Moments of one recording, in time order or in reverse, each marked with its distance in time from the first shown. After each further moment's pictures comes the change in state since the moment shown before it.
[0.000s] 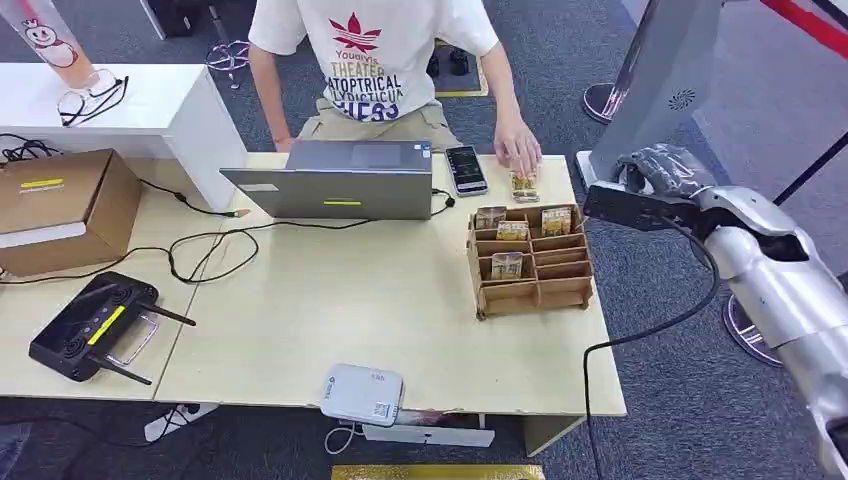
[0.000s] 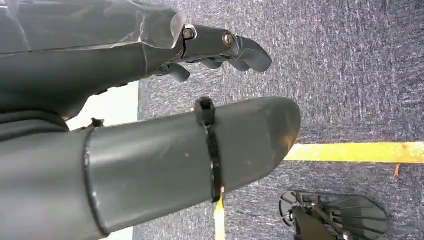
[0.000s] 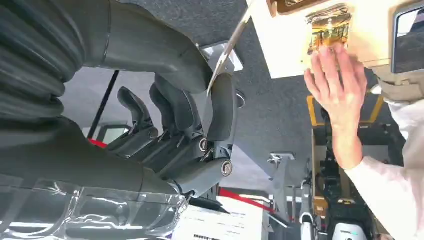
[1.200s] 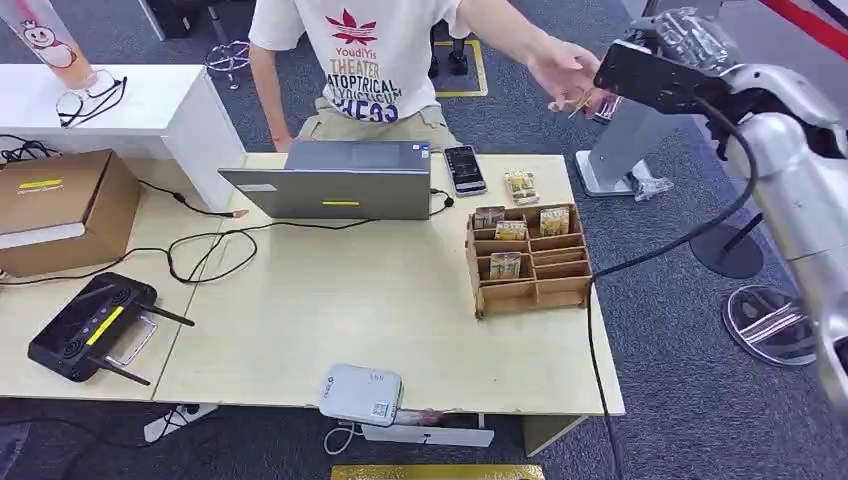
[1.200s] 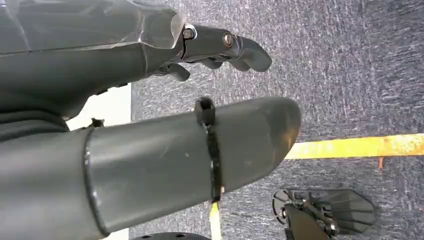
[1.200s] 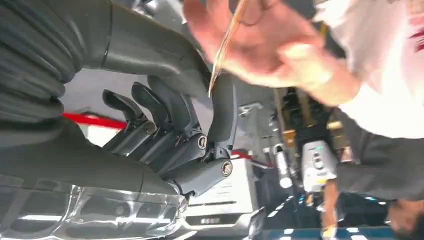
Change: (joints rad) left arm -0.022 -0.011 -0.005 0.000 -0.044 -0.005 -0.001; right arm -0.331 0.111 0.066 0.078 -0.157 -0.018 0.030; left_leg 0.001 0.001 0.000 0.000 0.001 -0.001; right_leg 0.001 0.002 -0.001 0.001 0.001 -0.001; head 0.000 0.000
